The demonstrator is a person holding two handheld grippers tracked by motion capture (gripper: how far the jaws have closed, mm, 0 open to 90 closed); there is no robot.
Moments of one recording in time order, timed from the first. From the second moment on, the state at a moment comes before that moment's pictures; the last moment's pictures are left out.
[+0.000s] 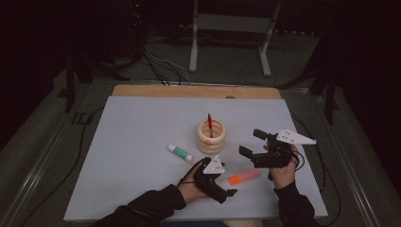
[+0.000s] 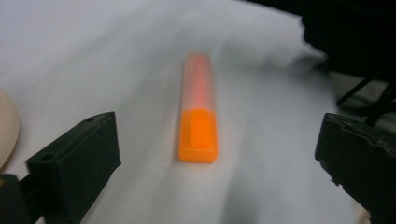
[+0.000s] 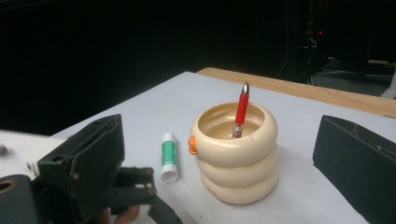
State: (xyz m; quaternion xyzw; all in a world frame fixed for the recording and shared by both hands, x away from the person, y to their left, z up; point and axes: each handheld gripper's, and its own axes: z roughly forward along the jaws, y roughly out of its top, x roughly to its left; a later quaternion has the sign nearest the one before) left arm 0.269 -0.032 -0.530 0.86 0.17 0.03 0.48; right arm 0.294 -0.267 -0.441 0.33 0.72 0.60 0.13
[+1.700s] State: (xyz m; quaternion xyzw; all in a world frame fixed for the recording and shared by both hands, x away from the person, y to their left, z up) left arm 0.292 -0.052 -0.524 0.90 0.12 0.05 0.41; right arm 0.296 -0.267 -0.443 0.33 0.71 0.61 0.11
